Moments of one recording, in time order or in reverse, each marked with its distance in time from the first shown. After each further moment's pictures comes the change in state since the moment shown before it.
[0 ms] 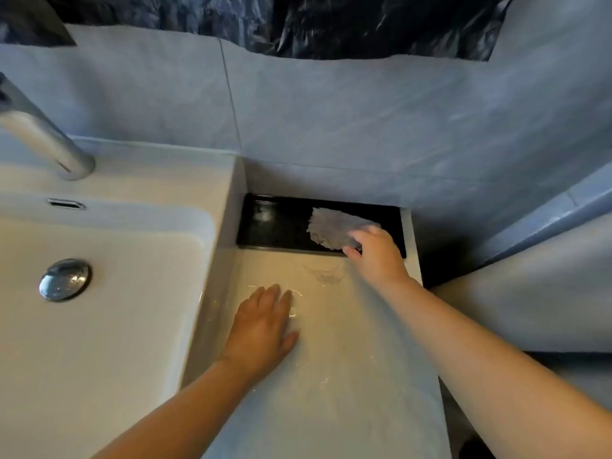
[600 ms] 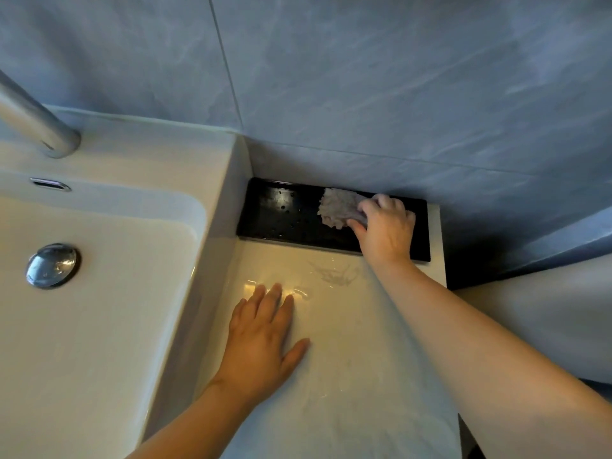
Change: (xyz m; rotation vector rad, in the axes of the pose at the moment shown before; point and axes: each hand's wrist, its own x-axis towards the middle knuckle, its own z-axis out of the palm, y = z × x) left_hand -0.007 0.019 0.004 0.043 0.060 -0.103; right_hand 0.050 0.004 0.022 -0.222 0.325 -0.096
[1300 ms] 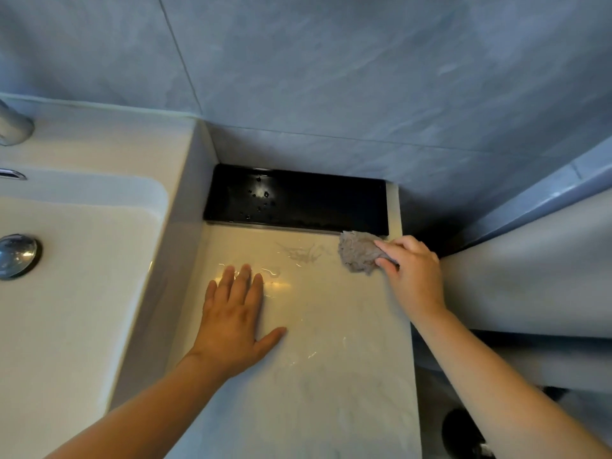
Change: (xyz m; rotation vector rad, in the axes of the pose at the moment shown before) left_hand -0.004 0.008 0.001 -0.001 -0.128 0.003; right_hand -0.114 0.091 -0.048 0.248 -0.072 0.040
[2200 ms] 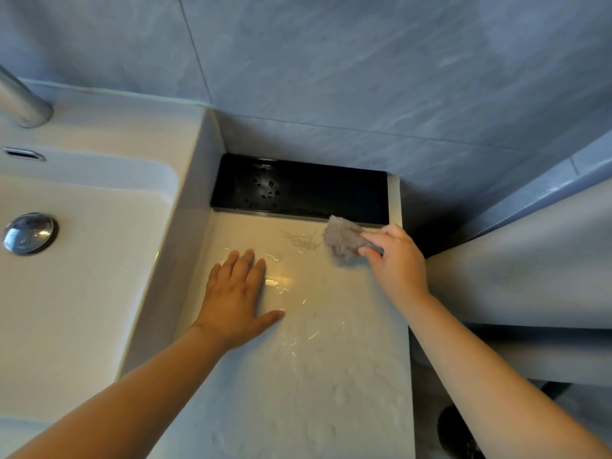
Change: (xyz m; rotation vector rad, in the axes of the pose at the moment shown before) left_hand 0.002 -0.002 -0.009 0.013 -0.039 -0.031; right_hand -0.001 -0.039 -0.007 0.135 -0.083 0.036
